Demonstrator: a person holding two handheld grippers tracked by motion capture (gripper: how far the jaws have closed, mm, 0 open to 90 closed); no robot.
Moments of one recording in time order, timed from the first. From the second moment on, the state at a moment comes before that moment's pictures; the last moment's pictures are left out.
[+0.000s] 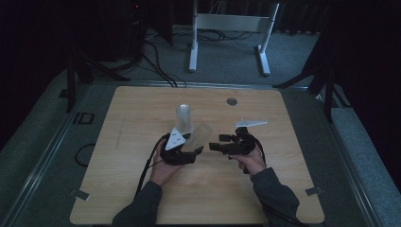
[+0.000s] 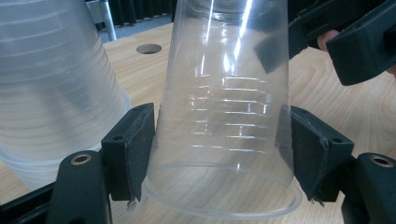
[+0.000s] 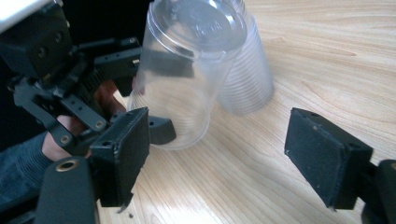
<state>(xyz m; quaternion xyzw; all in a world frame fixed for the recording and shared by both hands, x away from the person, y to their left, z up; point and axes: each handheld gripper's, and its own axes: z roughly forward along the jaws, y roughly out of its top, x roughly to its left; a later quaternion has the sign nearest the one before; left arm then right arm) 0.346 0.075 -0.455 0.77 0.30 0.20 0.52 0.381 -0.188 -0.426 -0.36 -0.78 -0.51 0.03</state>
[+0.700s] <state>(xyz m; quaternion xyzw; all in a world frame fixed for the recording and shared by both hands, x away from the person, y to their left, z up) 0.347 0.081 -0.442 0.79 0.27 0.18 0.52 0.382 -0.196 -0.415 -0.33 -0.82 -0.46 0.00</state>
